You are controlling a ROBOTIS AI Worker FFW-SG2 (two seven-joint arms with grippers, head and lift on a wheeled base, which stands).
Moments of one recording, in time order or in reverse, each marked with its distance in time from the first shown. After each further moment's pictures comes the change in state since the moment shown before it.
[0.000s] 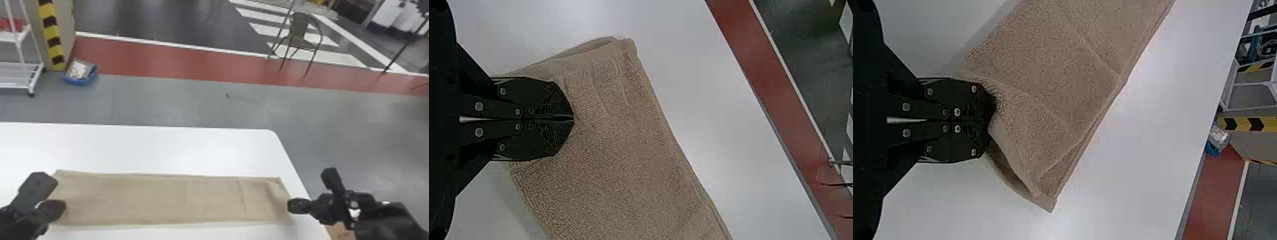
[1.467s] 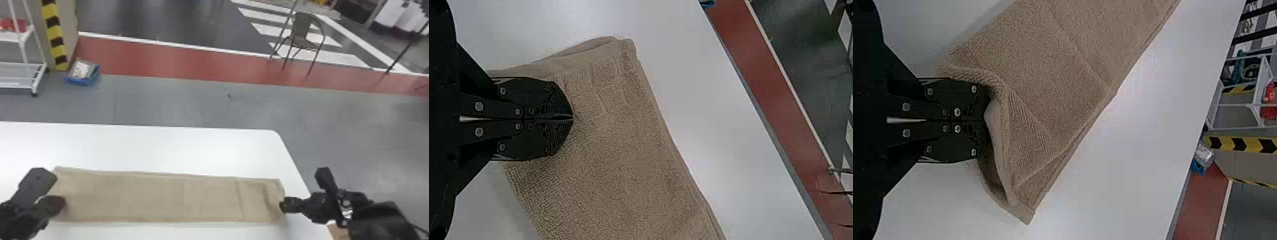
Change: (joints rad) left arm -0.031 -0.007 0.004 0.038 0.005 -0.018 -0.002; right arm -0.038 0.008 0.043 0.069 -0.026 -0.080 0.029
